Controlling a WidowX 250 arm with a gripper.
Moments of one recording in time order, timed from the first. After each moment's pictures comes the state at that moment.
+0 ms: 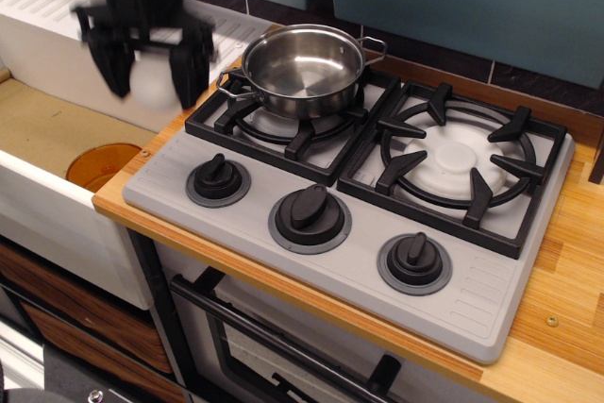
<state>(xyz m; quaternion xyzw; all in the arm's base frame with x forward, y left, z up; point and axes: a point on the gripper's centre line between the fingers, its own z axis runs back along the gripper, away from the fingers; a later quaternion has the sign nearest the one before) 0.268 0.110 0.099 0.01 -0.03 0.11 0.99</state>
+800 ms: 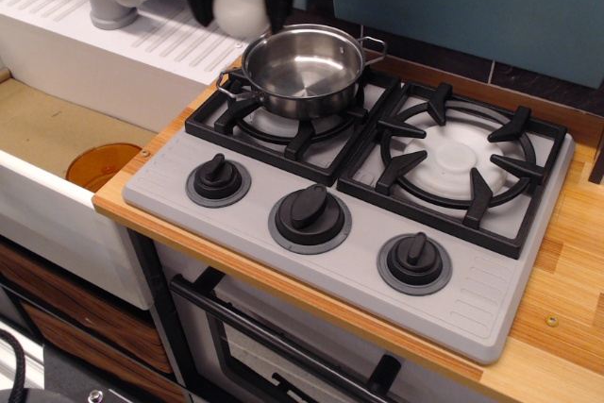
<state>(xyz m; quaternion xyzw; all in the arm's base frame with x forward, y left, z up) 0.328 0.068 0.118 -0.01 -0.03 0.13 0.99</state>
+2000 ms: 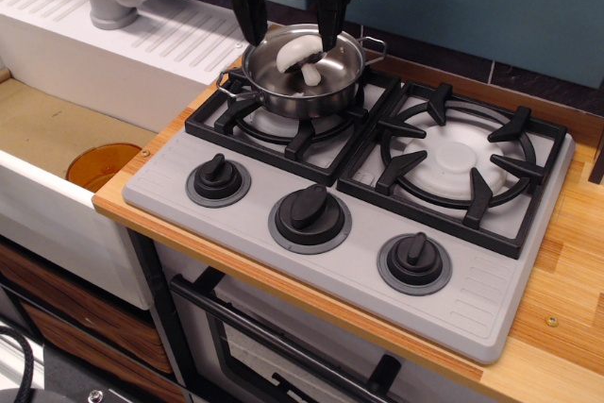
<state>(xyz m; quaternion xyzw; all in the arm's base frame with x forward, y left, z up) 0.343 0.049 0.102 -0.03 -0.03 0.13 0.99</state>
